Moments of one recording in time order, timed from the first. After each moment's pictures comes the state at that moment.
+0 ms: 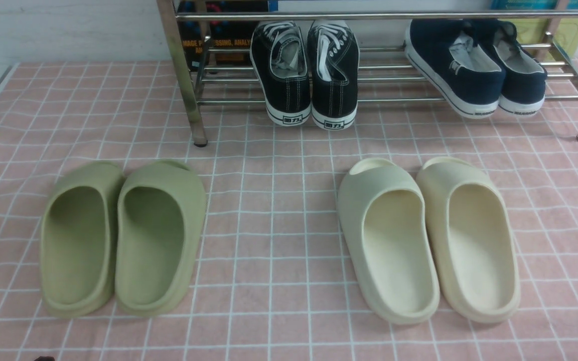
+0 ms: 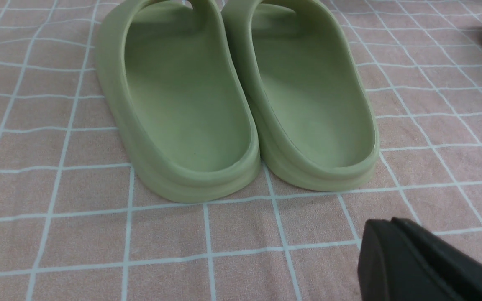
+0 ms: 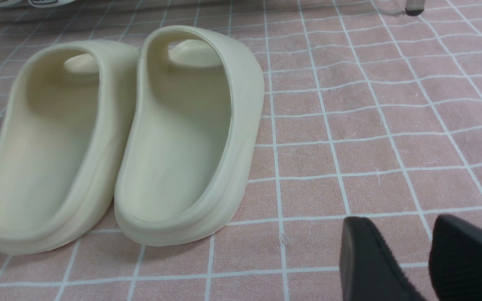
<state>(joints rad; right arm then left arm) 0.08 -0.01 0.01 -0.08 0.38 0.25 -0.15 -0.01 0.02 -0.14 0.39 0.07</state>
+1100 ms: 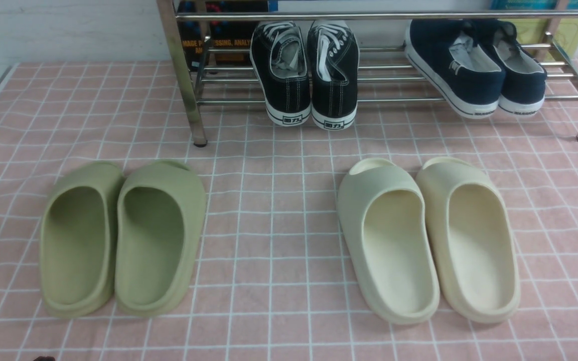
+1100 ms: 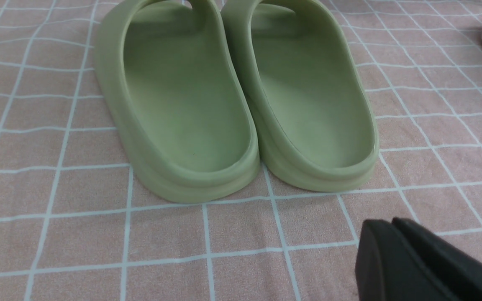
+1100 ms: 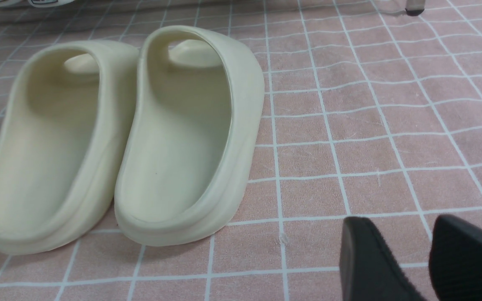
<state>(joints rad) 0.08 -0.01 0.01 -0.08 0.38 0.25 -0.15 -0.01 0.02 -0.14 0.39 0.07</state>
